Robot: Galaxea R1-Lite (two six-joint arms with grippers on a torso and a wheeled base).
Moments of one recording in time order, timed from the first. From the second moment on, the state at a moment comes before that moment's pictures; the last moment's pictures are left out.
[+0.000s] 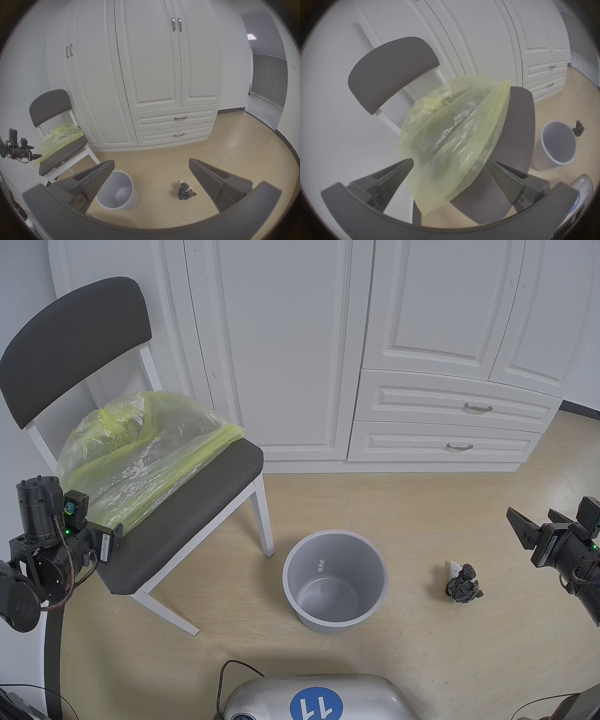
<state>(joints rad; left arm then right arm) -0.14 1.54 -0.49 -0.72 0.41 0.30 0.39 1.19 -0.33 -0.79 -0.38 0.14</state>
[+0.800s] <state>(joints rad) -0.09 1.58 -0.46 -0.72 0.48 0.40 0.39 1.18 -0.32 -0.79 -0.38 0.13</state>
